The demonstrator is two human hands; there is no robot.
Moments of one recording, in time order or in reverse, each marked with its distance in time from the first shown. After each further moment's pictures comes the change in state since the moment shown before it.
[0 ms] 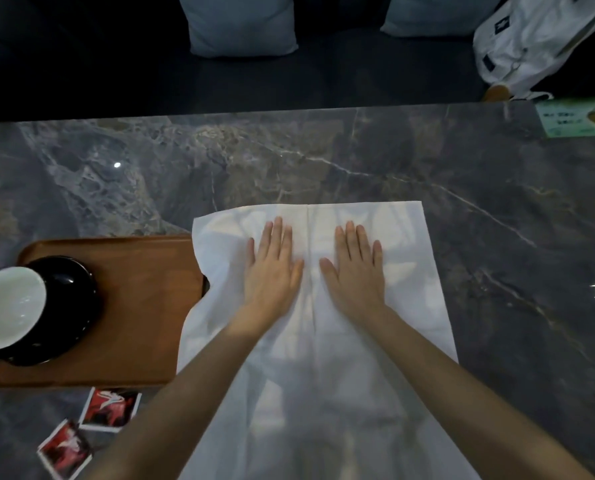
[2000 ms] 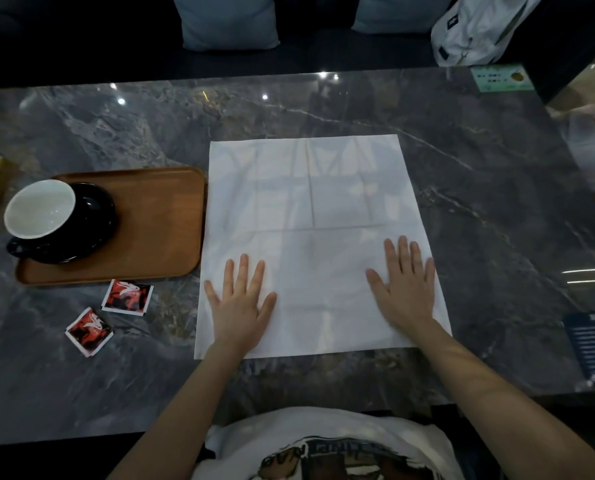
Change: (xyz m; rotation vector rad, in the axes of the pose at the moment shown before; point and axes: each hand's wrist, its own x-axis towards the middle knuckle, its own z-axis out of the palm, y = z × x) left_hand -0.211 -0.011 0.037 0.067 -0.064 -0.113; right_hand -0.195 0.091 0.007 -0.090 0.034 0.211
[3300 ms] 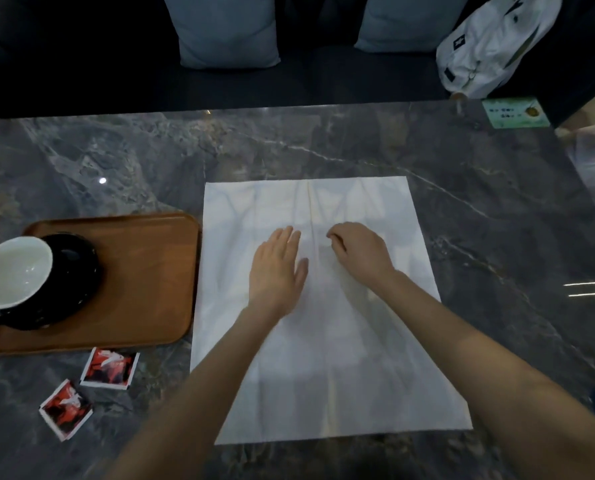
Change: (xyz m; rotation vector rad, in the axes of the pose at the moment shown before) left_hand 0.143 0.065 -0.061 -0.232 0.157 0.209; right_hand 0.147 -0.099 -0.074 0.254 -0.021 -0.344
